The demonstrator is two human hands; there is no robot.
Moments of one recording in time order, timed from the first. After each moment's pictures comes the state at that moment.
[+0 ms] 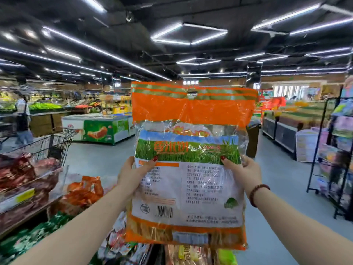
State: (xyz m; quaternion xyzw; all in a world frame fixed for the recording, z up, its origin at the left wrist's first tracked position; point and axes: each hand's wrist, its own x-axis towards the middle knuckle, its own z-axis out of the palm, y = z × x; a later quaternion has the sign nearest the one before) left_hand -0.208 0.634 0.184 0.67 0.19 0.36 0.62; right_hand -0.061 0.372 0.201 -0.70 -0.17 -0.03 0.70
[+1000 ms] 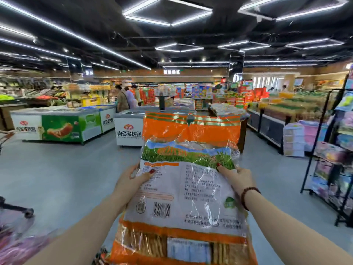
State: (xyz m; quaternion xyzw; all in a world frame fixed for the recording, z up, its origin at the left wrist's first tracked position) left_hand 0.207 0.823 0.143 0.74 0.19 0.24 0.60; right_hand 0.349 0.550 0.152 -0.81 -0.01 -0.02 0.59
